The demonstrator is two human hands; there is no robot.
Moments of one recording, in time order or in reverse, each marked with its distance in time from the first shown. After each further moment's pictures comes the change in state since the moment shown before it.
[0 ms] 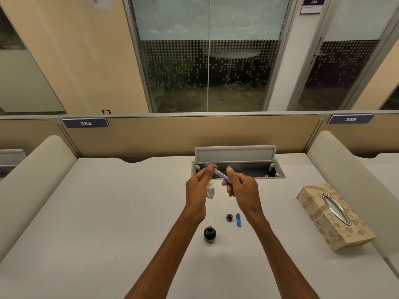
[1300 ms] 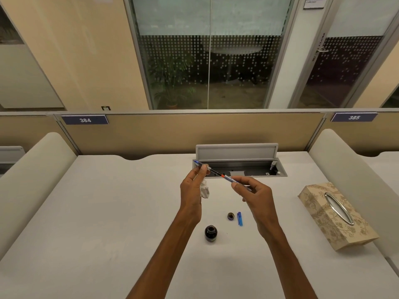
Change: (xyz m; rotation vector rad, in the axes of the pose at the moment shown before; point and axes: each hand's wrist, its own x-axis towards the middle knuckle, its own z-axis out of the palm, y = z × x) left_hand 0.000 0.005 -0.015 -0.055 0.038 -0.027; right_hand -0.023 0.008 -0.024 0.109 -0.010 0.082
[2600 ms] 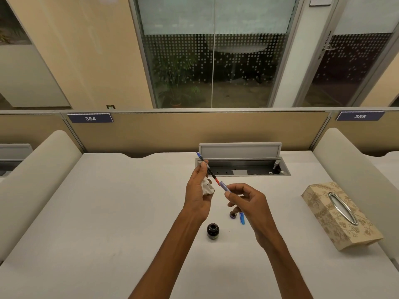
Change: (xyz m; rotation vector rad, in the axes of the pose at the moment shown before) left_hand -0.011 0.004 0.004 -0.264 -0.050 -0.168; right_hand -0.022 -0.006 0.012 -0.002 -0.145 0.095
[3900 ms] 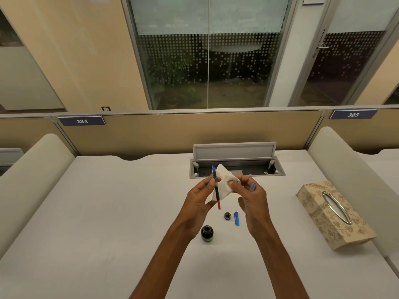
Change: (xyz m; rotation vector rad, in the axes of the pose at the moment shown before) left_hand -0.015 -0.019 -0.007 0.236 -0.308 0.012; right_hand 0.022 0.002 -0.012 0.266 0.220 0.070
